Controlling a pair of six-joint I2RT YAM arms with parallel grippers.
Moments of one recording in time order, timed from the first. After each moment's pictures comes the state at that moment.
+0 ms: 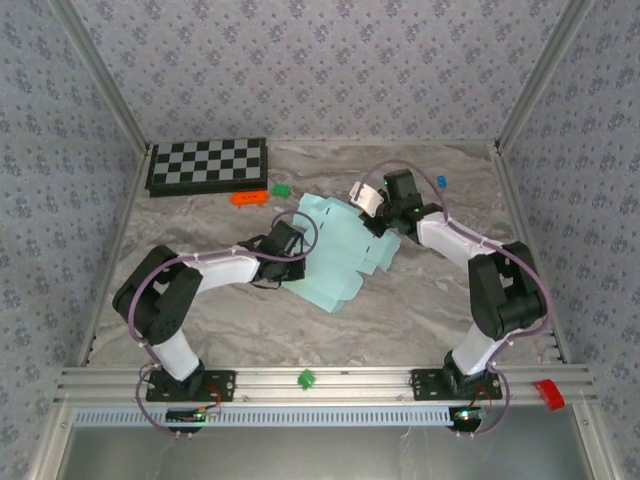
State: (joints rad) left arm -0.70 1.69 0.86 -0.21 0.04 -0.67; right arm 0.38 1.65 1.07 -0.16 -0.20 -0.68
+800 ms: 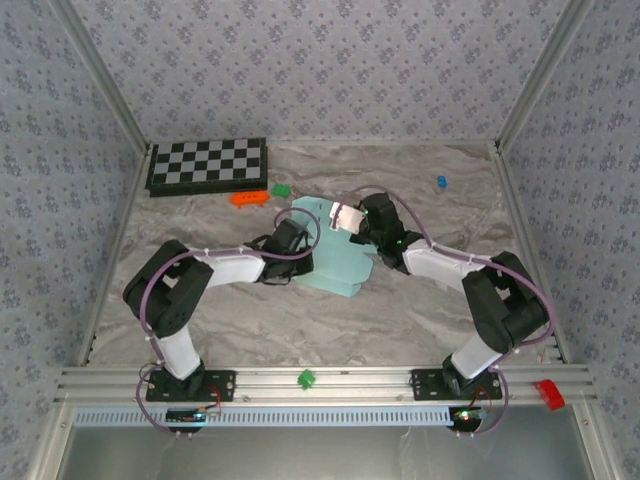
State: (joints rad) left arm -0.71 1.76 0.88 -0.05 0.06 -0.79; right arm 0.57 1.59 0.87 0.22 0.14 -0.90
